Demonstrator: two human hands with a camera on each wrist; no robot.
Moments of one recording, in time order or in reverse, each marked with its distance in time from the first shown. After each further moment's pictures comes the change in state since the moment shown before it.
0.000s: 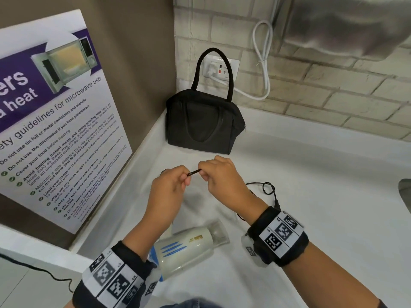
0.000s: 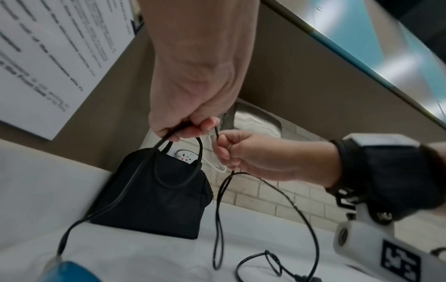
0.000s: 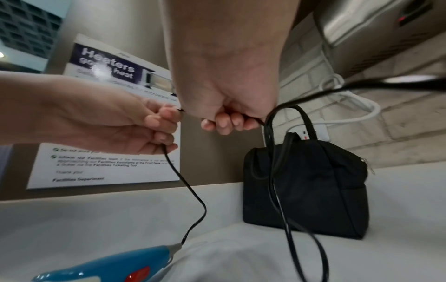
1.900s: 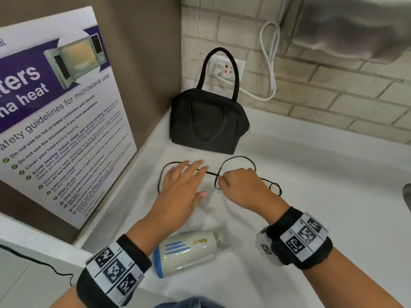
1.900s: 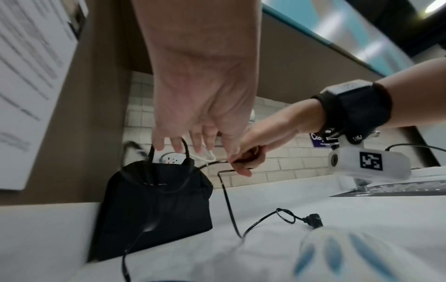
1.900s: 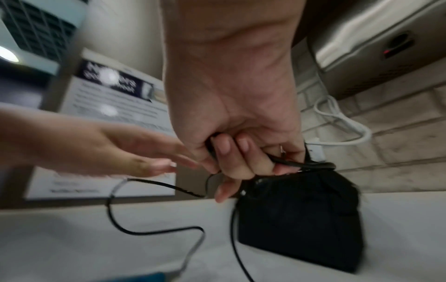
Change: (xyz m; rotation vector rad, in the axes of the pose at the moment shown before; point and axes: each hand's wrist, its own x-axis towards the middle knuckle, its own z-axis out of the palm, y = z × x) left_hand 0.002 -0.027 0.015 0.567 -0.198 0.304; right_hand -0.014 0.011 -0.026 -0.241 -0.397 0.243
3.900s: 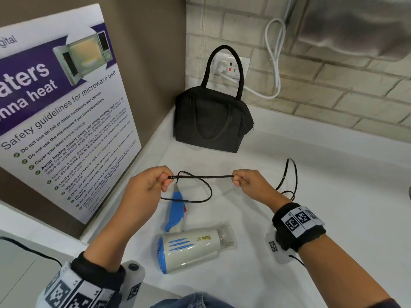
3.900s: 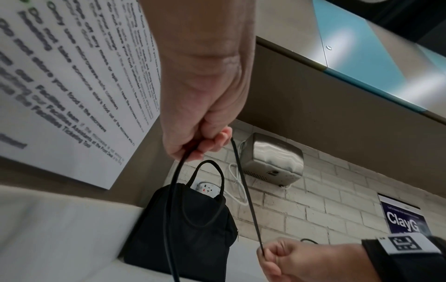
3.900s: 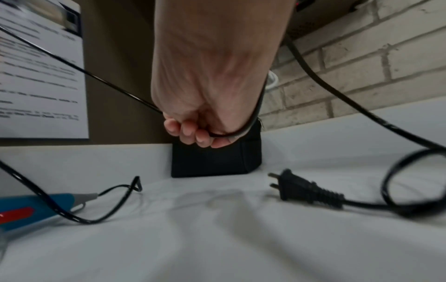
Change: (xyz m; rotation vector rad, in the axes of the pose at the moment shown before) left_hand -0.030 -0.017 -0.061 -0.593 0.201 -0.335; right_hand 0.022 0.062 0.051 0.543 0.098 -0.070
